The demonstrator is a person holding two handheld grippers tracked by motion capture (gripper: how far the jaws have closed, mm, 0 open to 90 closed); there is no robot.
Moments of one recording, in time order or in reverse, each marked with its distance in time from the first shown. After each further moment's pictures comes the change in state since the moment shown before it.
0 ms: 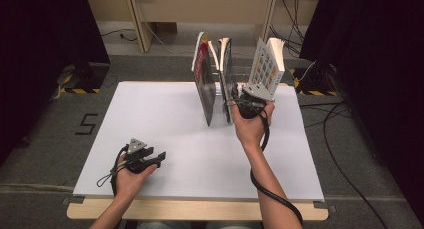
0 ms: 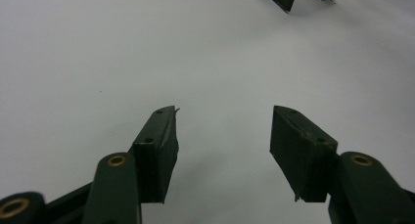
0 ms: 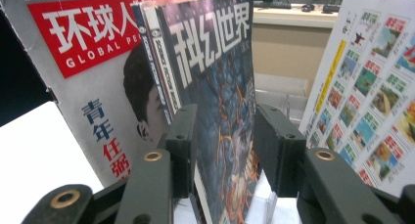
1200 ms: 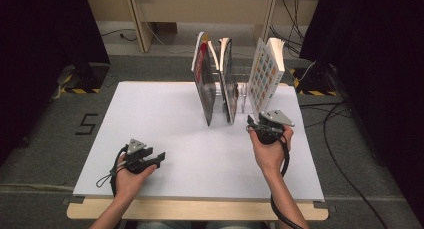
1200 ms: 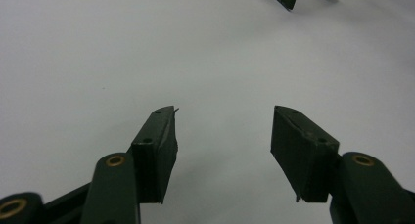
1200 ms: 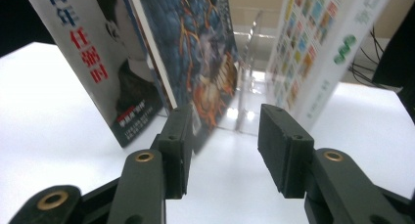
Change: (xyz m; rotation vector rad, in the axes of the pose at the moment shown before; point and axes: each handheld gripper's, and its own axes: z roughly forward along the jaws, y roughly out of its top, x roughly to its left) left arm 0.001 -0.001 -0.001 0.007 0.004 0.002; right arm -0.037 -0.058 -0.048 0.159 -0.009 0.021
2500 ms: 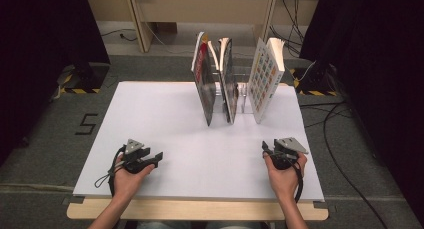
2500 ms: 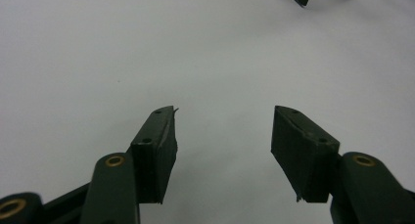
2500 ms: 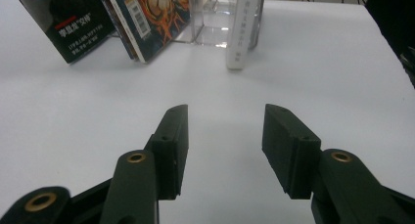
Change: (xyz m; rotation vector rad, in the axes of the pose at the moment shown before) left arm 0.008 -0.003 0.000 0.004 0.020 -0.012; right arm -0.038 -0.085 -0.018 0.097 -0.055 0.051
